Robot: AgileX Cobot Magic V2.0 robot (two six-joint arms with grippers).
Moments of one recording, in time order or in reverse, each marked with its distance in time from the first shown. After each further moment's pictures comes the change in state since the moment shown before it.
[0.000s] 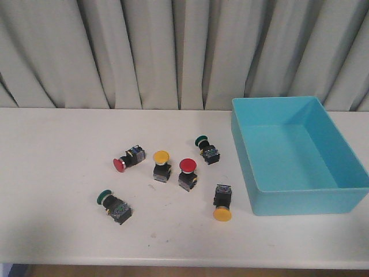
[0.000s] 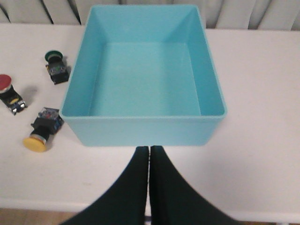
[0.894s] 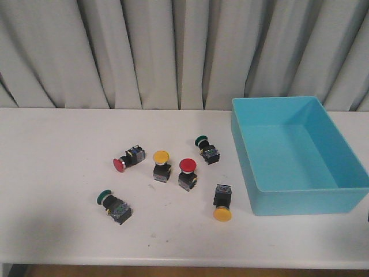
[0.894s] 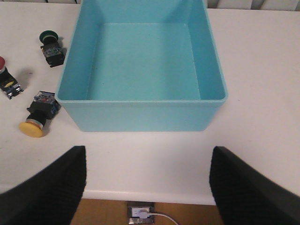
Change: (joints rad) left arm -0.071 0.100 -0.055 0.000 0.021 0.029; right arm 0.000 0.010 0.000 -0.005 0.036 0.000
